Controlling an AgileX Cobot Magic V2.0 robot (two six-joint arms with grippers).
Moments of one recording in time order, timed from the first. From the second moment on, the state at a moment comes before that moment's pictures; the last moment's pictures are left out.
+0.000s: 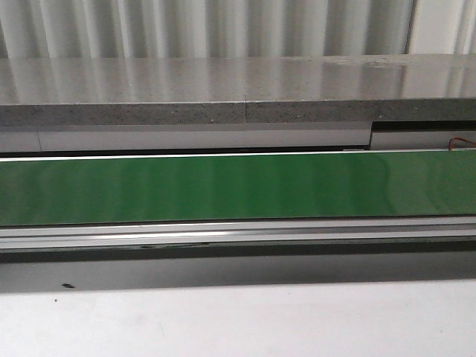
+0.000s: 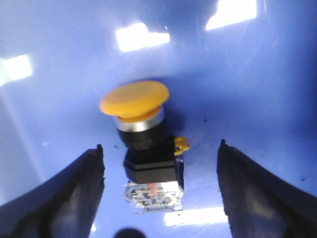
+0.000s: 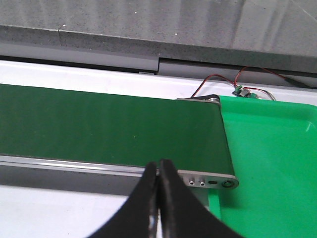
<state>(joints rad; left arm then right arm) 0.43 2.00 -1.50 0.12 1.04 0.58 0.01 0.14 -0.39 0.09 0.59 -0.09</state>
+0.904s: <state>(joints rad) 0.07 1.56 -1.28 -0.04 0.83 0.01 0.01 0.14 -0.39 0.09 0.59 -0.09</state>
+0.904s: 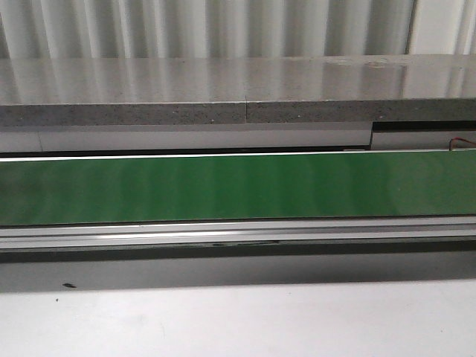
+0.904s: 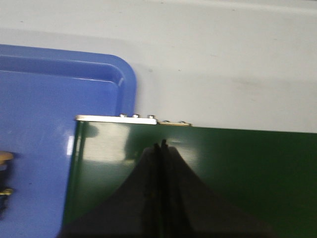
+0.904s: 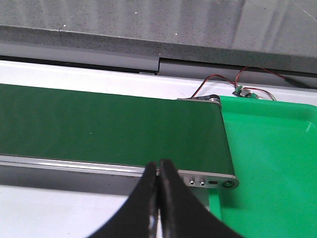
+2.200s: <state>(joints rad) -0.15 0.38 -0.40 -0.10 0.31 -0.01 0.01 0.14 -0.39 0.09 0.59 -0.09</state>
